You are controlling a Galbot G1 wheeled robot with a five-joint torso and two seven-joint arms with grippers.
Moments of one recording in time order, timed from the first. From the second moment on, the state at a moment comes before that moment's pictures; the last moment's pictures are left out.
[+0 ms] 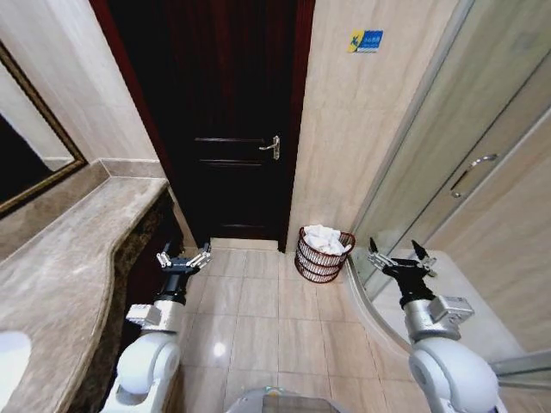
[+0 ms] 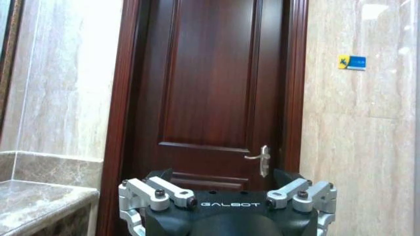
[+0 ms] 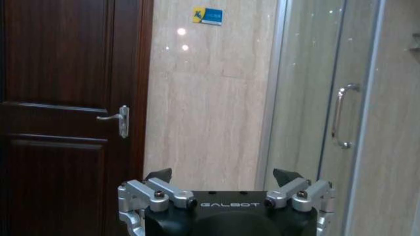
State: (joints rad) left arm 1.61 -1.38 -0.66 -2.30 -0.30 -0.04 -0.02; right arm -1.58 1.27 0.66 2.45 0.25 -0.35 0.24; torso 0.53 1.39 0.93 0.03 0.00
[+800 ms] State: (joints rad) left arm 1.61 -1.40 -0.65 -2.30 -0.28 -0.04 -0.03; right arm -1.60 1.28 0.66 2.45 0.24 -0.33 0.23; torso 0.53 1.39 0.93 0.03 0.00
